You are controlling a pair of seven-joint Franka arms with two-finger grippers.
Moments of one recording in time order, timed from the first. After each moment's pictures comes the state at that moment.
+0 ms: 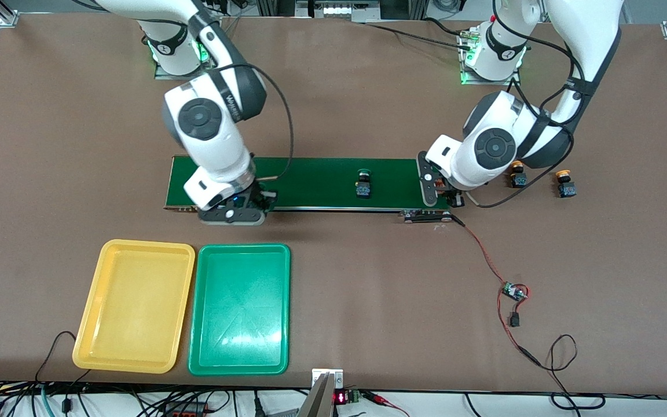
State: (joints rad) left arm 0.08 0.36 -0.53 -1.99 0.13 2.11 0.96; right arm 0.44 0.45 0.05 -1.63 -0.07 2.22 0.54
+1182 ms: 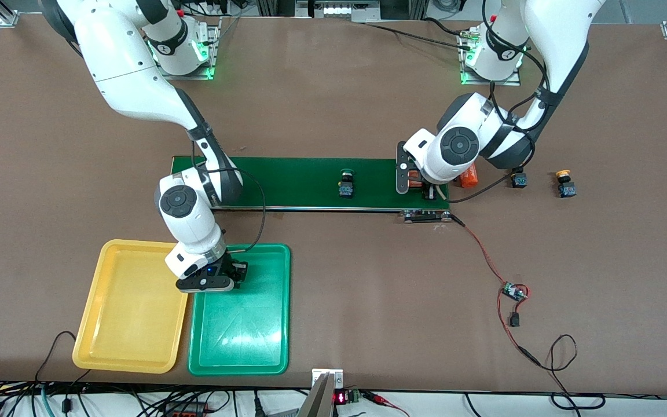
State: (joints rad) left arm 0.01 0.42 -0.53 -2.02 0.14 2.18 0.97; right arm 0.33 0.84 0.00 -1.50 -0.18 2.70 0.43
